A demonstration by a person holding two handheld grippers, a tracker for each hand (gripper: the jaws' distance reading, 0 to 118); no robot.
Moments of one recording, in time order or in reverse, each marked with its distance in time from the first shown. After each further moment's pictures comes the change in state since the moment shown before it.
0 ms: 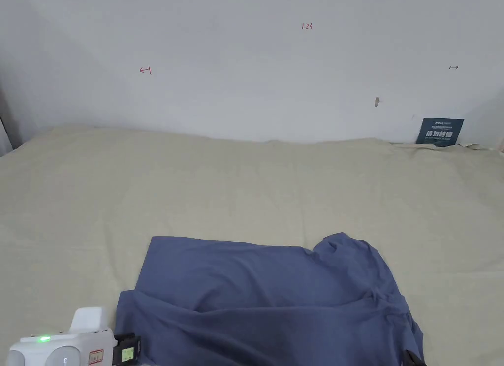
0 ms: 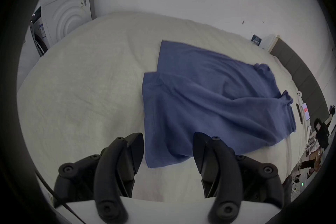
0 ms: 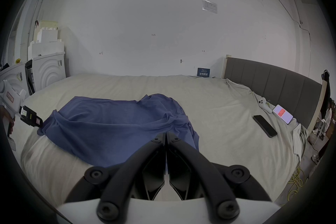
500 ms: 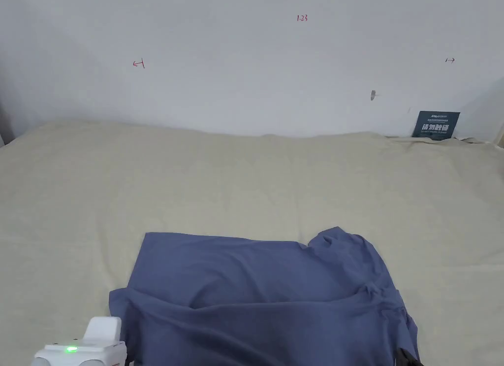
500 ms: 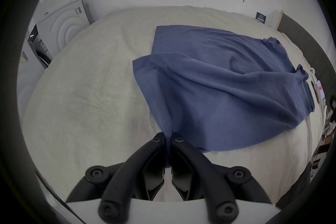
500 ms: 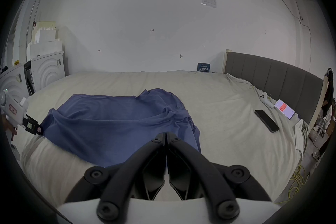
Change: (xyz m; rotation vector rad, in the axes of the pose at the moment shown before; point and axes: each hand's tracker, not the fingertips) left arm 0.041 -0.020 0.014 -0.014 0.114 -0.137; right arm 0.007 -0.005 -0.009 -0.040 0.003 -0.020
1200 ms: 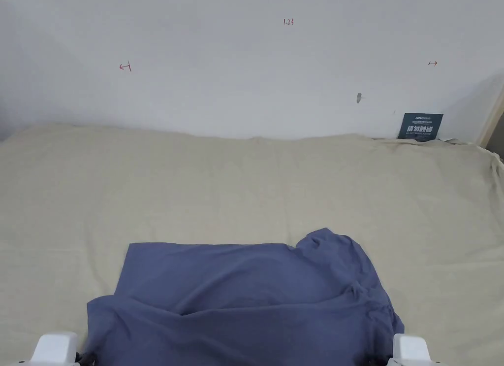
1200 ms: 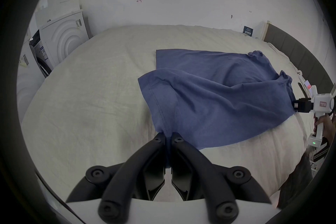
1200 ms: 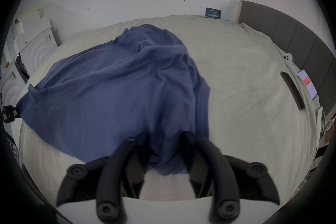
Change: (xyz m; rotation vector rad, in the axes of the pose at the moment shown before) left arm -0.040 -0.013 0.023 0.138 -0.081 -0.012; right arm 0.054 -0.027 -0.124 -0.445 0.099 -0.024
